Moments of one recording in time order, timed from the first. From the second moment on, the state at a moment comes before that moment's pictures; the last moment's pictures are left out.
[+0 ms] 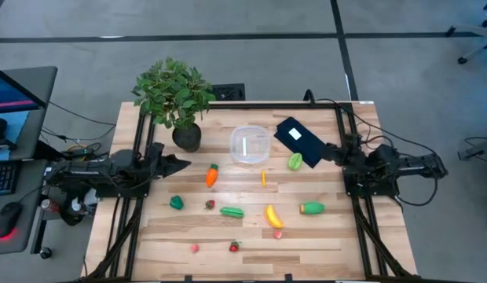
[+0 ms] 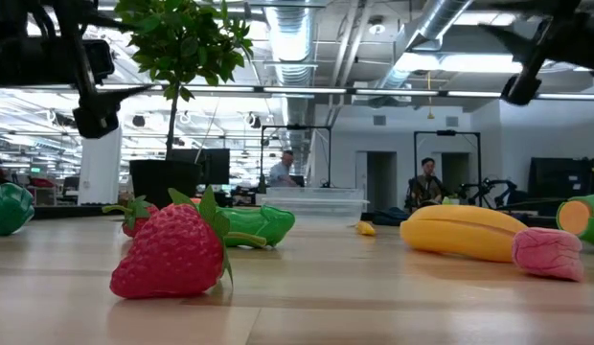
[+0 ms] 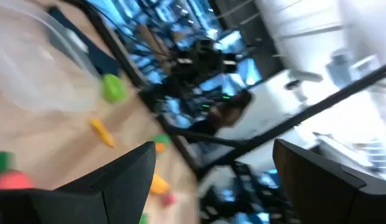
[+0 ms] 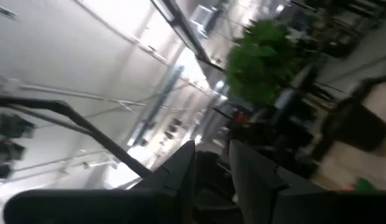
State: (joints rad) left arm 0.00 0.09 0.02 0.21 -0.01 -1.06; right arm 0.09 0.01 0.03 0.42 0.20 0.93
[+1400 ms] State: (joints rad) left arm -0.70 0.90 0.73 -1.03 -0.27 -0.98; right arm 0.59 0.65 0.82 -0.63 0.66 0.53
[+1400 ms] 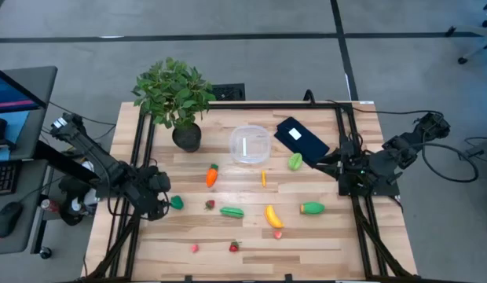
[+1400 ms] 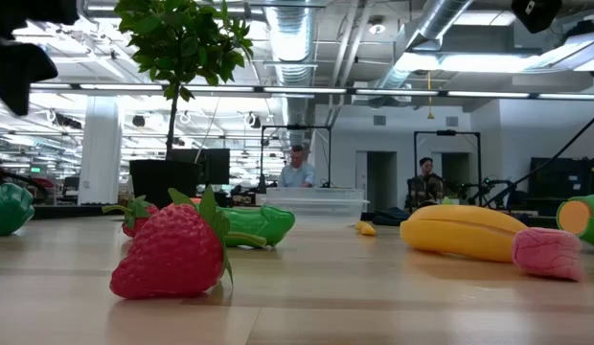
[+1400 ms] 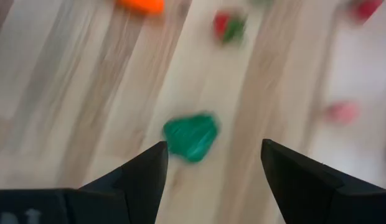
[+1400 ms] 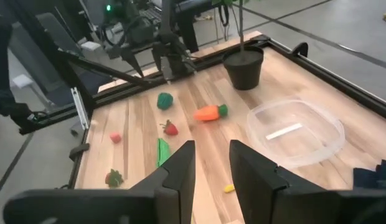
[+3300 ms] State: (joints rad) left arm -0.86 1.56 0.83 -0.25 -0.21 -0.78; right arm 0.58 0.75 0.82 -0.68 0.65 0.58
